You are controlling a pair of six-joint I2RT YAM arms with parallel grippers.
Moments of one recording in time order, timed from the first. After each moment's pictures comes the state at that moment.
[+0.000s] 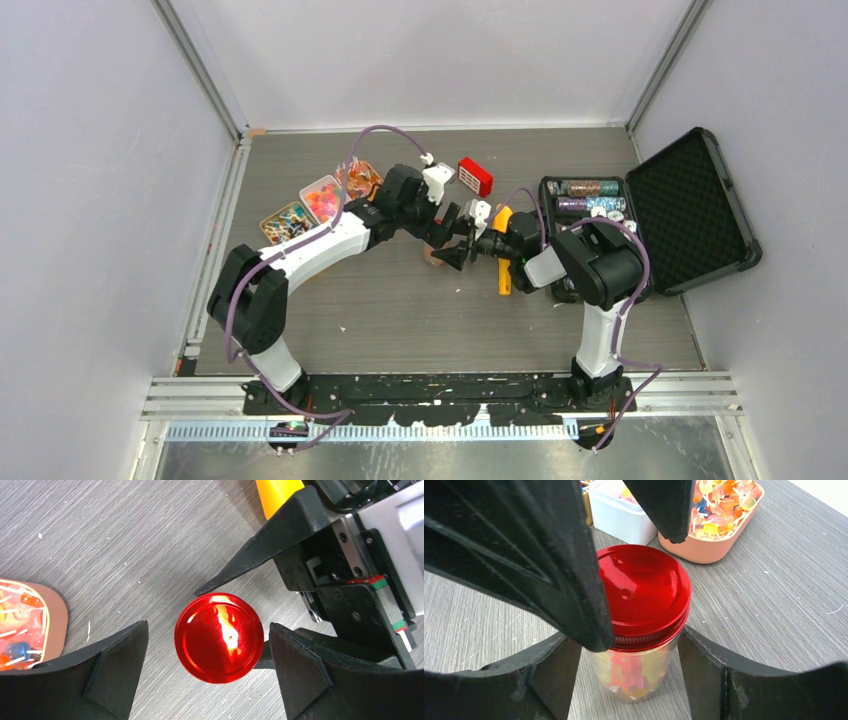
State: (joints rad) left arm -0.68 1.67 1.25 -0.24 0.15 -0.01; right arm 0.43 1.93 0.63 1.25 -0.82 -0.09
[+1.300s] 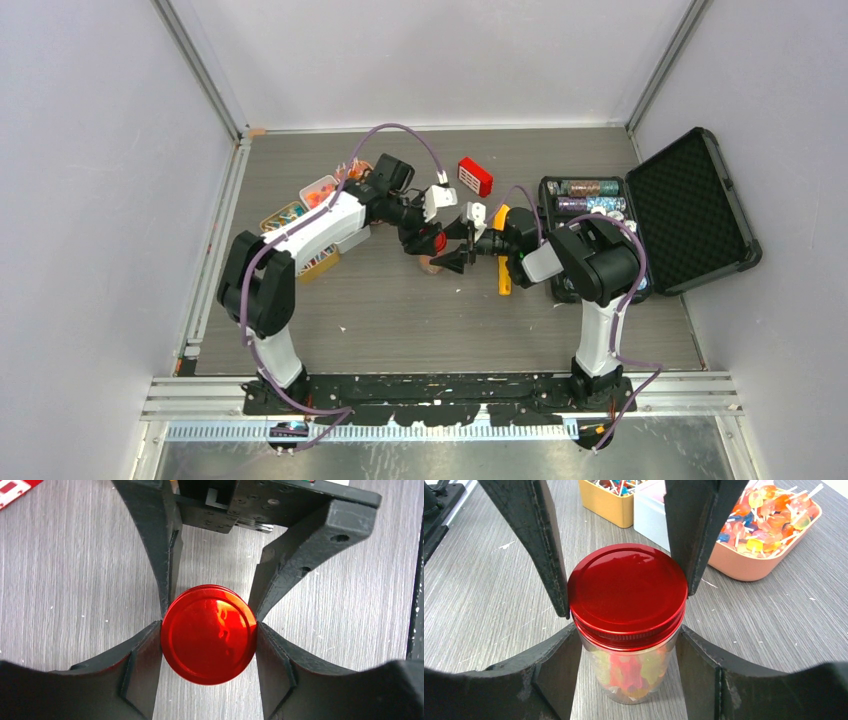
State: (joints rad) left arm -0.56 1.76 1.37 -0.55 0.63 0.64; right arm 0.42 1.96 0.69 1.23 -1.02 -0.10
